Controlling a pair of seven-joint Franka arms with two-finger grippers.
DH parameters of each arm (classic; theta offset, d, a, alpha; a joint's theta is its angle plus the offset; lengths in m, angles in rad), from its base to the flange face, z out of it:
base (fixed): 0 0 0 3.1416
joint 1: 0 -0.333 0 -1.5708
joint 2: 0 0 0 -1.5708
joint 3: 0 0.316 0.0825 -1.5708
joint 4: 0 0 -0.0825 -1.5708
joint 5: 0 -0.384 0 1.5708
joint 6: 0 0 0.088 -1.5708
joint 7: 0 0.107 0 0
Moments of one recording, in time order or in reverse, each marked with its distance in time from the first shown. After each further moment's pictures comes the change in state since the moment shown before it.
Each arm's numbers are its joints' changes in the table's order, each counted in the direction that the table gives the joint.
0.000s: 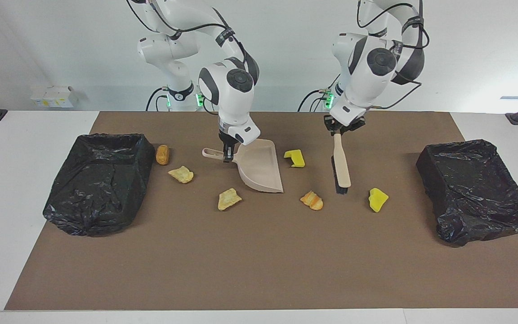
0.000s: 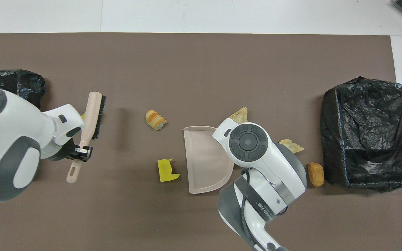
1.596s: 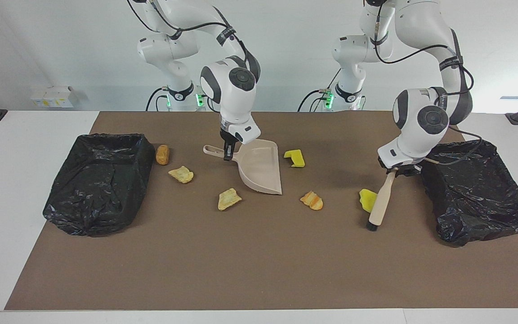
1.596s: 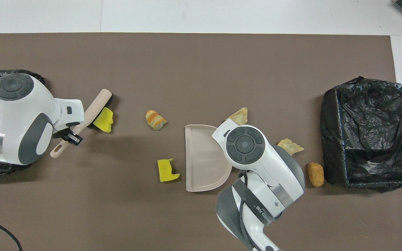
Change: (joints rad) left arm -0.054 -0.235 -0.037 -0.067 -0.173 -0.142 0.361; right arm -0.011 0.006 0.000 0.004 0.000 0.014 0.089
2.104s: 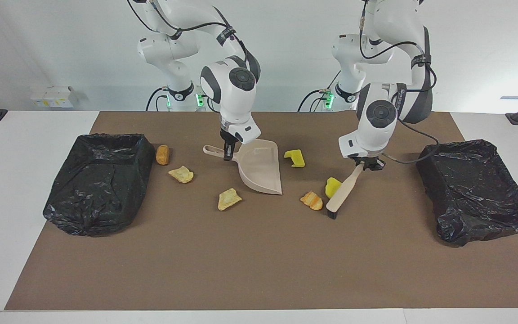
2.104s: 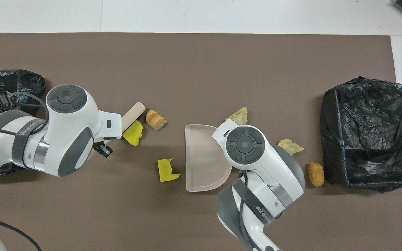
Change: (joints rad) left arm 0.178 0.034 -0.004 0.037 0.022 0.033 -0.005; right arm 0.000 0.000 0.000 0.000 0.000 0.000 0.000
